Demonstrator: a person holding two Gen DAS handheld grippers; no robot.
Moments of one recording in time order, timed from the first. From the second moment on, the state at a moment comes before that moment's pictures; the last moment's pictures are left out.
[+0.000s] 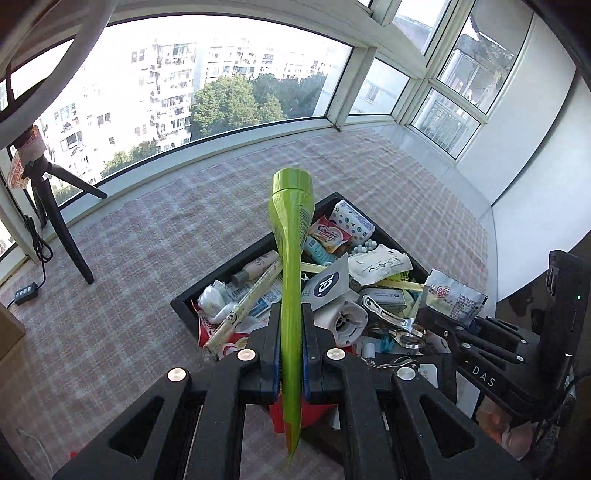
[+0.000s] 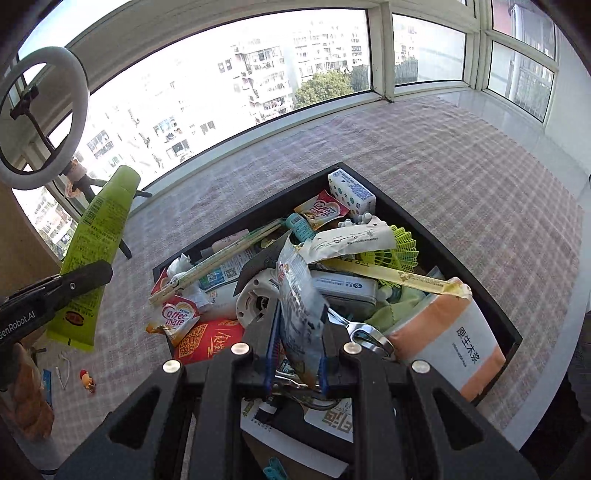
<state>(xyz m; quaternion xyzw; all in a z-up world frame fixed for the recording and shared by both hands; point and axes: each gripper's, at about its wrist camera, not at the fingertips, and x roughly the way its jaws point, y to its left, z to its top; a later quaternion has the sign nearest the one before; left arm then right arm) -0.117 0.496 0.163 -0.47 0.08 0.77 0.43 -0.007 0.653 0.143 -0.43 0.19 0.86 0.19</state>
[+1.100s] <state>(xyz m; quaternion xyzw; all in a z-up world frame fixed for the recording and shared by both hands) -0.164 0.234 0.132 -0.50 0.05 0.84 0.21 -0.052 0.502 0.157 -0.43 0.08 0.90 0.01</state>
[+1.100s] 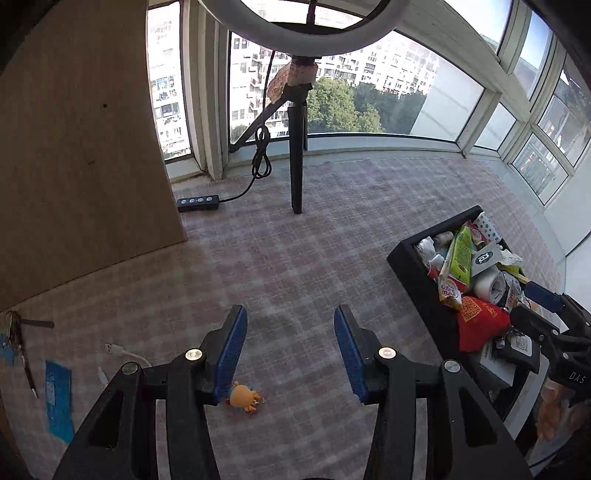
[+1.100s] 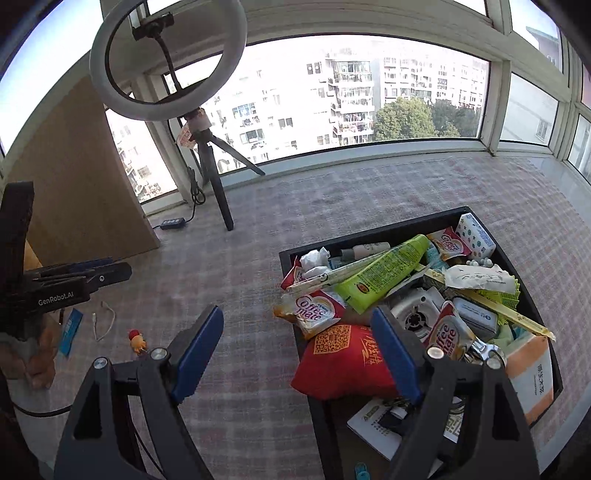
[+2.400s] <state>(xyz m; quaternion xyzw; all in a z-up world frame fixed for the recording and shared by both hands) -0.153 0.129 0.013 -0.54 0.20 0.80 0.16 -0.141 0.248 0.030 -0.55 -0.17 0.79 -0.21</state>
